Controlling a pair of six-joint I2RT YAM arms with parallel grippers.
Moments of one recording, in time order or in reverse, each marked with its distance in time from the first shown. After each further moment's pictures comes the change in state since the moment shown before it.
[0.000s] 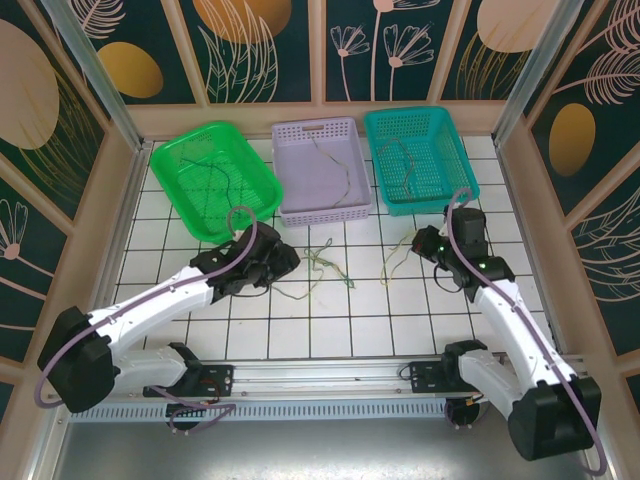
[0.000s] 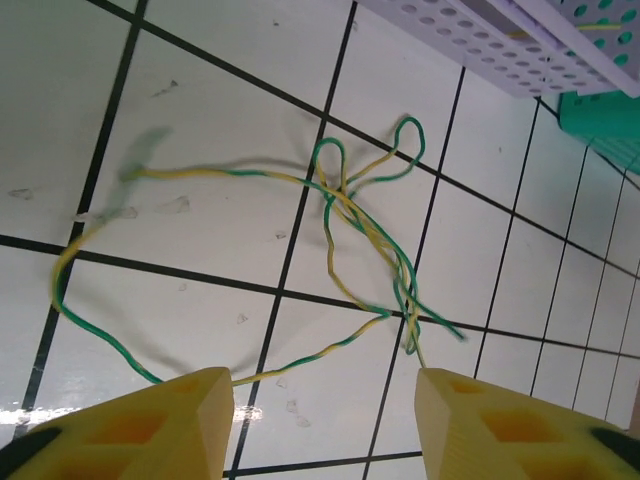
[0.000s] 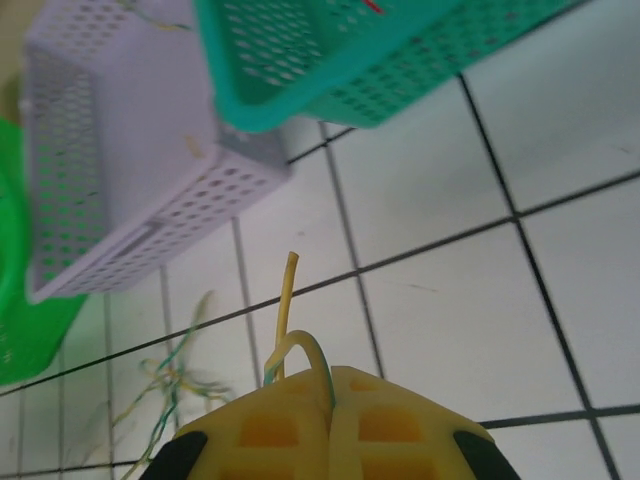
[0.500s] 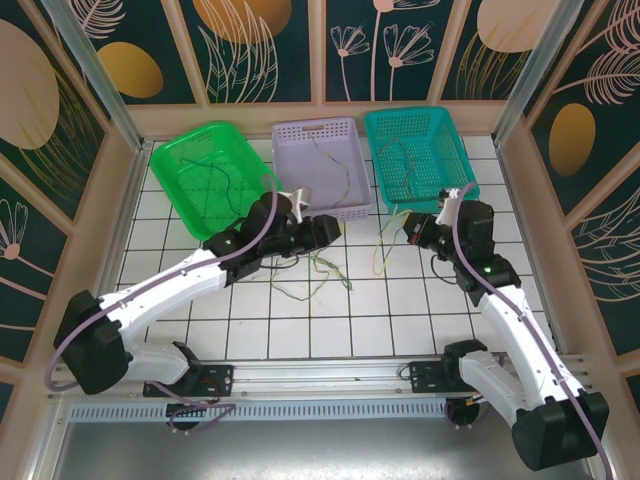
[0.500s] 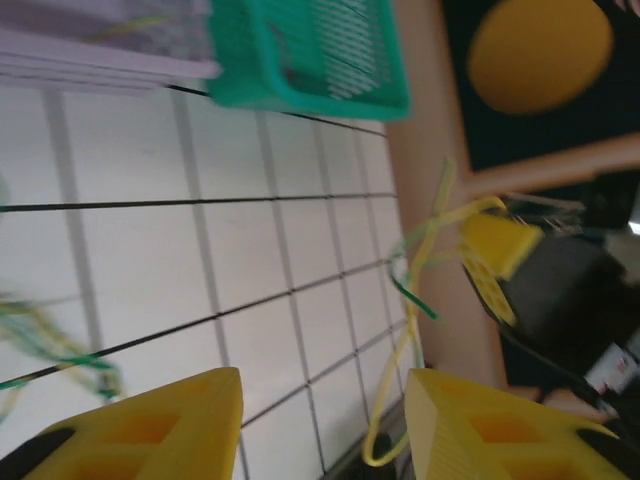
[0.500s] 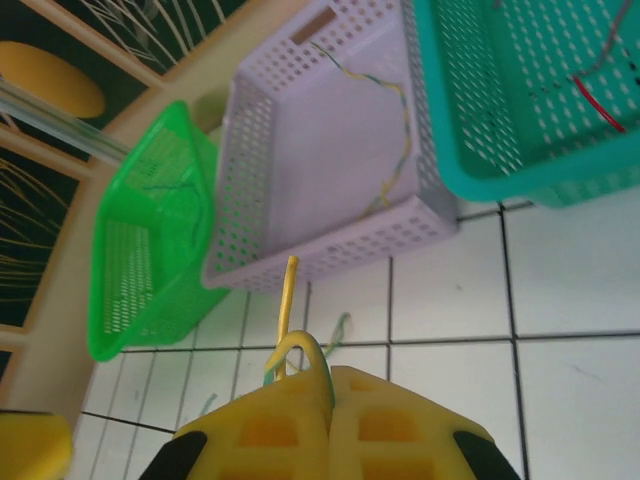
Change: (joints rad) left arm -0.049 0.130 0.215 0.346 0.311 0.177; right arm 0.031 -0.033 0.063 0.138 -0.149 -0.028
